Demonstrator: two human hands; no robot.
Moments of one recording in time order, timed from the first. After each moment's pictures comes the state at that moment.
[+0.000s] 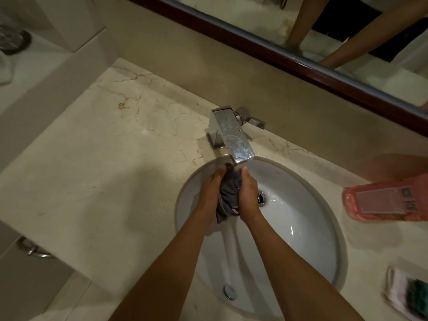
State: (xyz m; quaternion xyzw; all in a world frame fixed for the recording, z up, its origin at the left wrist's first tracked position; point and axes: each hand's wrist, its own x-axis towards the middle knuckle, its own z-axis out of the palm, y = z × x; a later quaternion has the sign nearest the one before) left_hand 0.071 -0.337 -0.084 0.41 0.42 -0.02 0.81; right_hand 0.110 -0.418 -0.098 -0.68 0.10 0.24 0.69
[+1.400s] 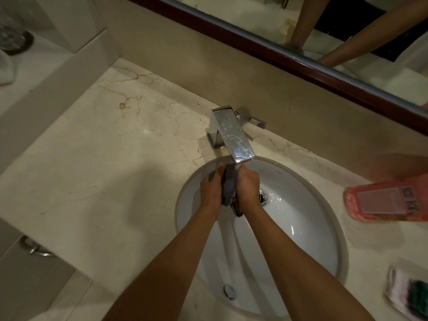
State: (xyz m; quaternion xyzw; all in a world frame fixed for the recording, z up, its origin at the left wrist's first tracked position) left_hand 0.082 -0.338 -0.086 0.43 0.49 0.03 0.76; right_hand 0.132 -0.401 -0.082 -0.74 0.22 0.25 0.58
